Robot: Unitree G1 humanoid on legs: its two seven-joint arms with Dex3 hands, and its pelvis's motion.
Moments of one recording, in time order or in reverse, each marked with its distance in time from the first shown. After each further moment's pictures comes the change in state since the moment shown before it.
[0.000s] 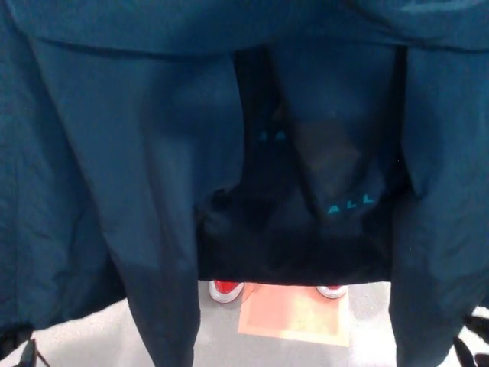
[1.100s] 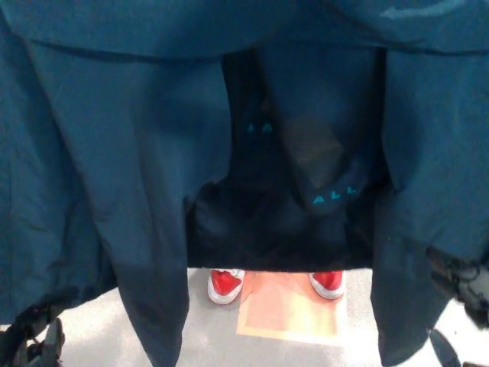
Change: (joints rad) left_arm 0.016 -0.059 0.003 -0.082 -0.019 -0.084 -0.074; right_arm 0.602 0.034 -0.019 -1.246 0.062 -0.171 0.053
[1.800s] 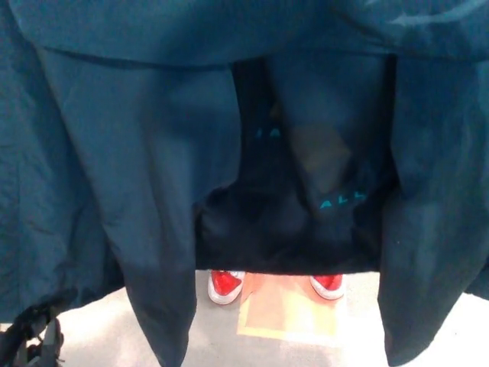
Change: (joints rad) left_arm 0.002 0.002 0.000 -0.001 0.001 -0.001 -0.005; right_arm -0.499 -0.152 -0.168 -0.558 0.120 0.087 -0.004
